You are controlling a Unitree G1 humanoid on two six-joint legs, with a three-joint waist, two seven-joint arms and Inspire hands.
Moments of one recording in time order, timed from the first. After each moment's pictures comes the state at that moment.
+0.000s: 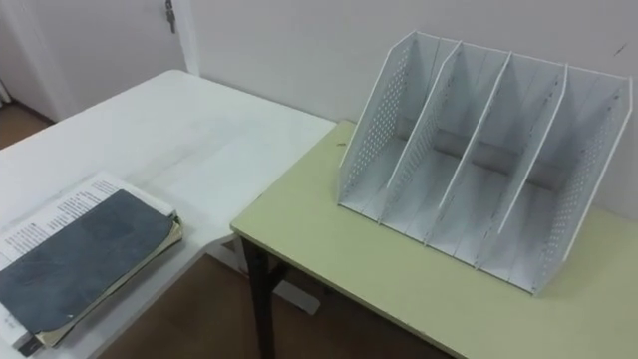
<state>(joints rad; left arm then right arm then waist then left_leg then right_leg) 0.11 0.22 -0.52 0.43 0.87 0.04 -0.06 0.02 -0.24 0.18 1.29 0.29 -0.07 0.26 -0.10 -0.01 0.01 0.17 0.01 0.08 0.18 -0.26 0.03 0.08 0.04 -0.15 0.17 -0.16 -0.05</state>
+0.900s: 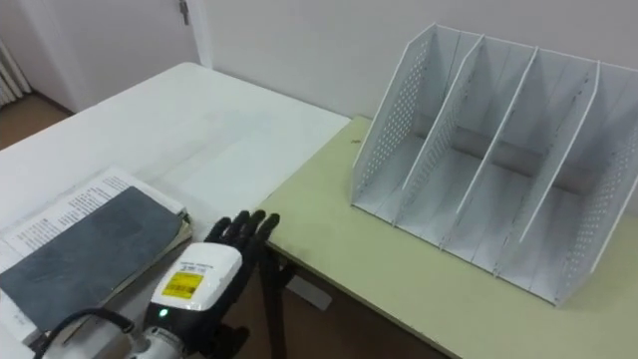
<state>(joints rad) 0.13 0.30 -0.34 -0.06 1.11 0.01 0.14 0.03 -0.25 0.18 1.33 0.35 -0.07 0.26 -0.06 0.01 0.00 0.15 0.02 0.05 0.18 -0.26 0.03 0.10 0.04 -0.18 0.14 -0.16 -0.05</state>
